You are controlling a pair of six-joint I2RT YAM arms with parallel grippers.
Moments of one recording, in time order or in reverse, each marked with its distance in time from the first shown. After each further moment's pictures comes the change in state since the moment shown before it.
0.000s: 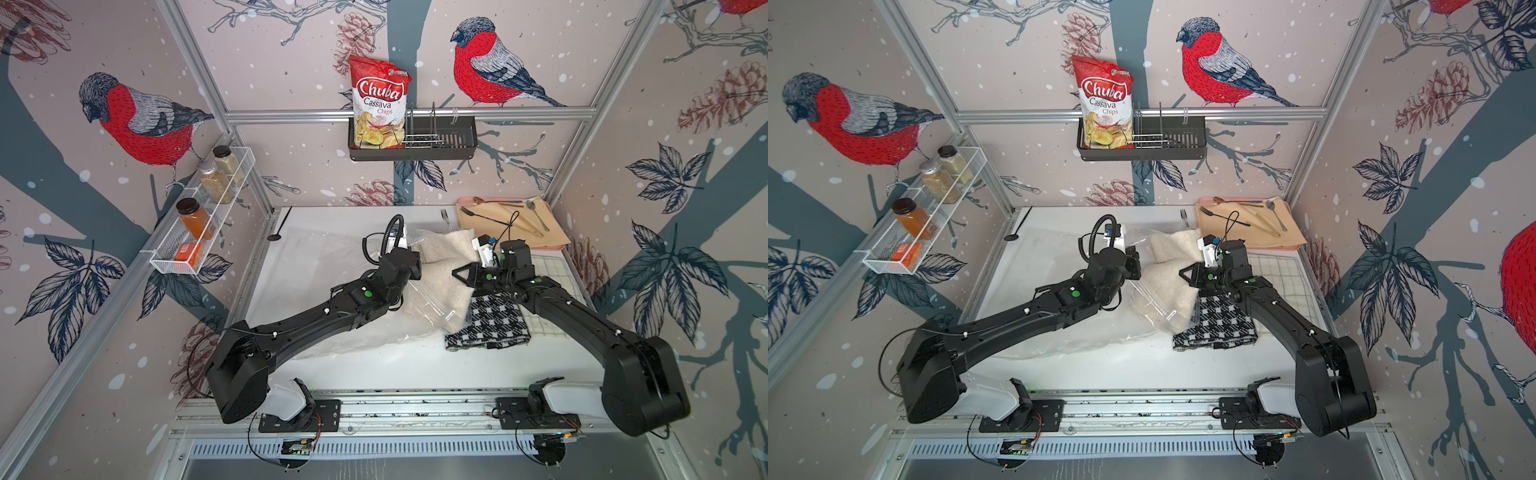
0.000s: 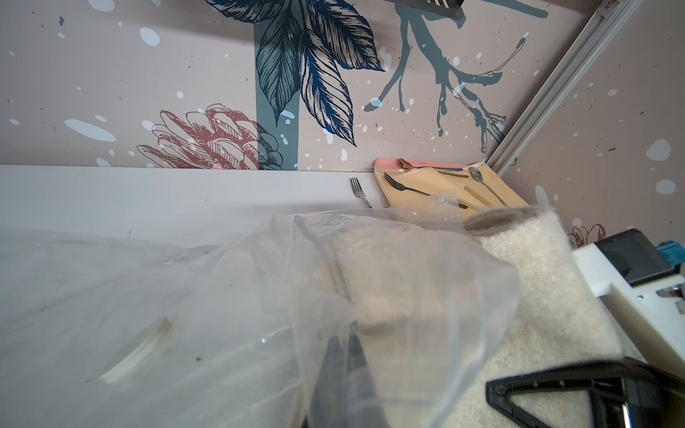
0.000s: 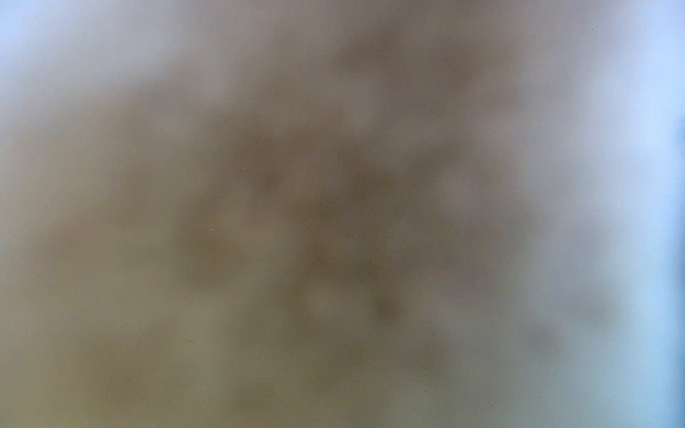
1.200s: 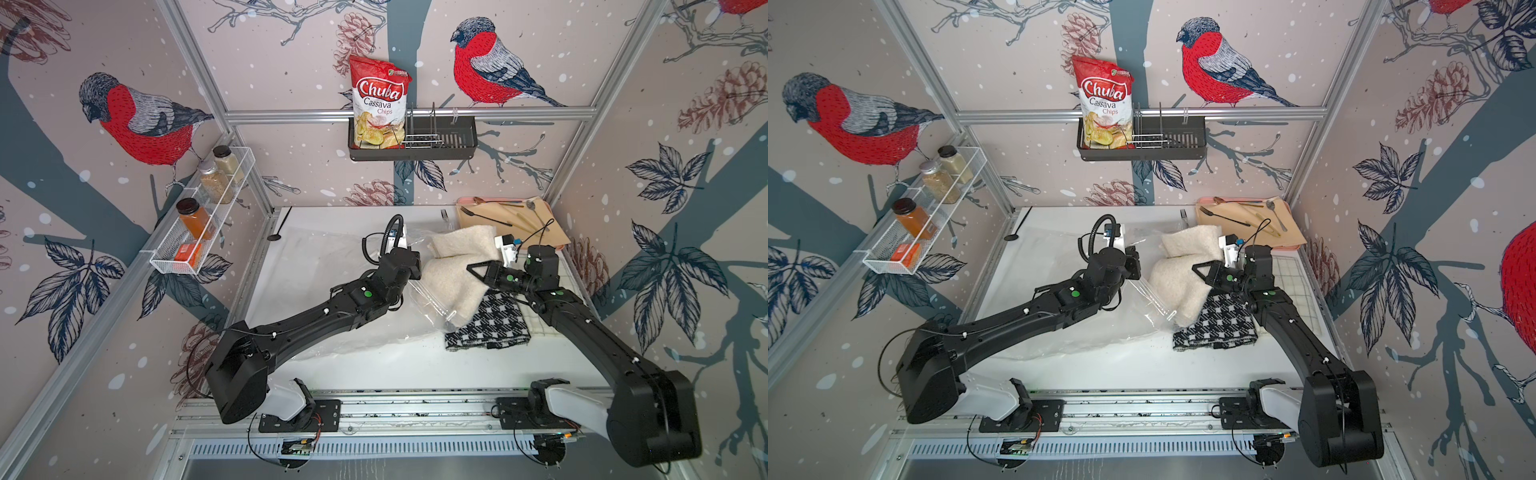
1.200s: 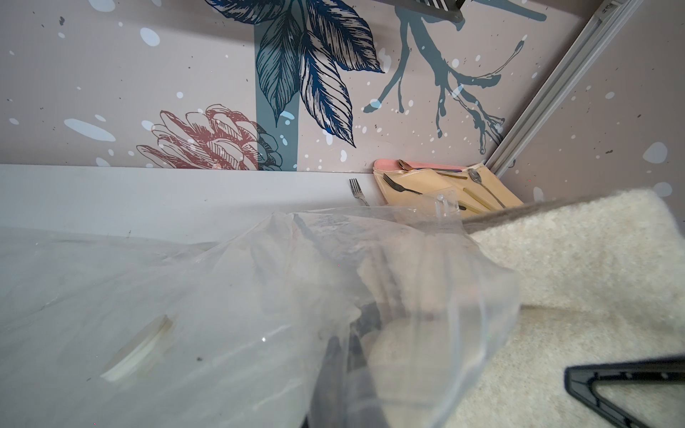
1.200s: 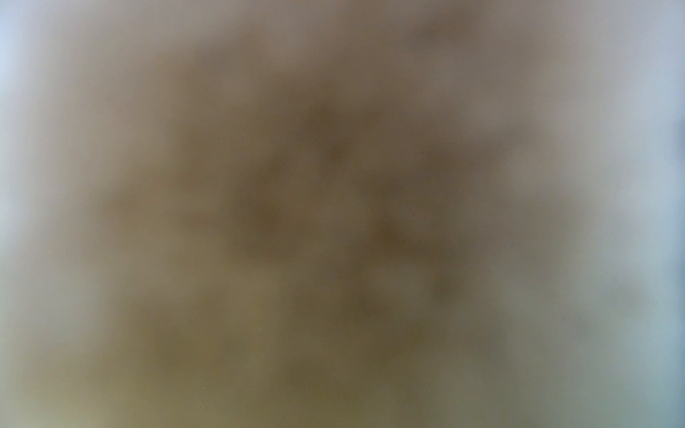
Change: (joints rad) left arm 0.000 -0.002 0.000 0.000 0.001 -0.004; right arm -0.166 -0.164 -0.108 0.131 -0.174 0.141
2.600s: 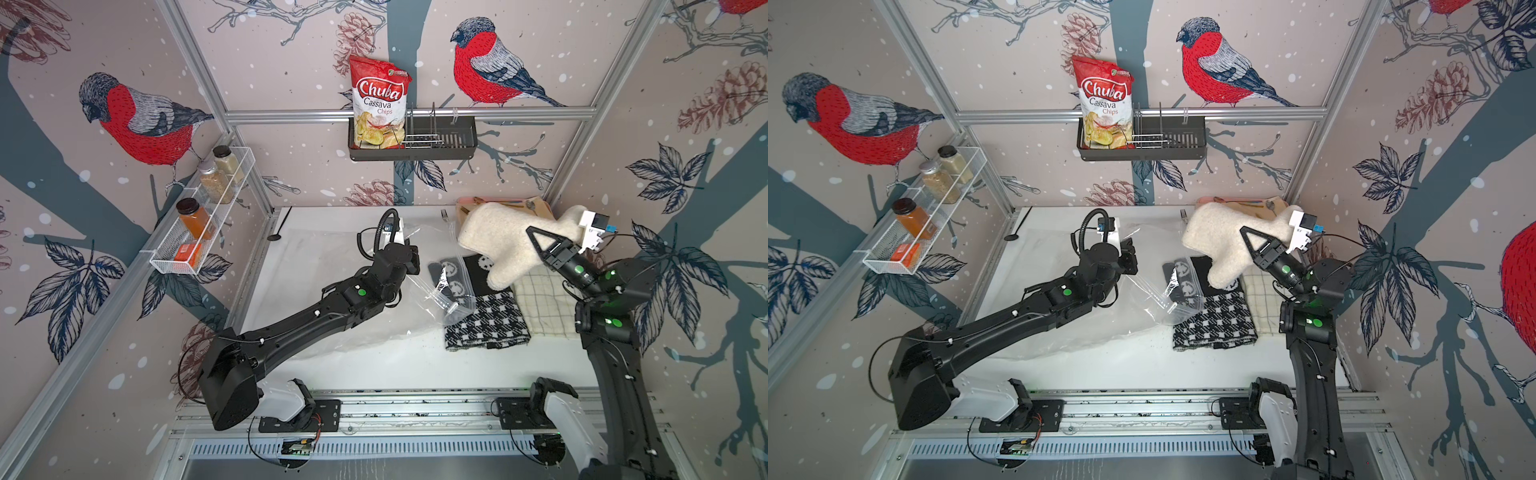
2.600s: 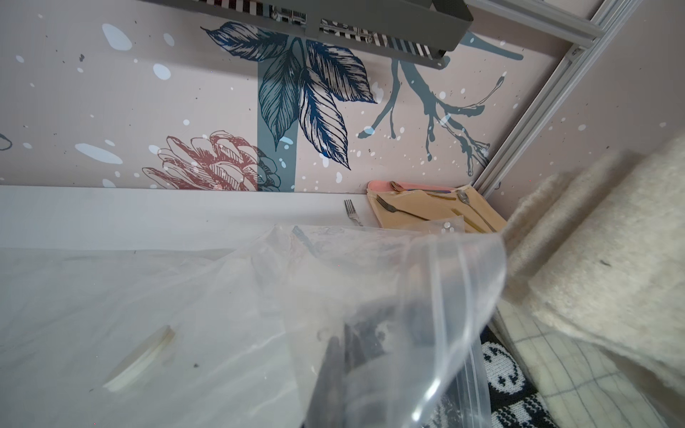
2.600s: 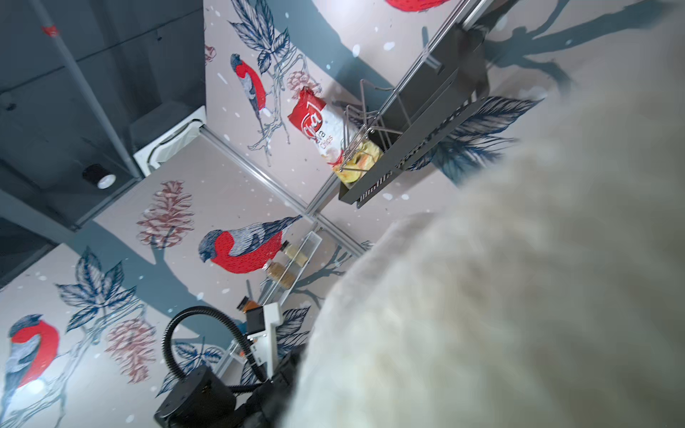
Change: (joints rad) left arm 0.000 -0.050 0.053 -0.025 -0.005 0.022; right arm -0.350 -0.373 0.108 0.182 -0.069 0.368
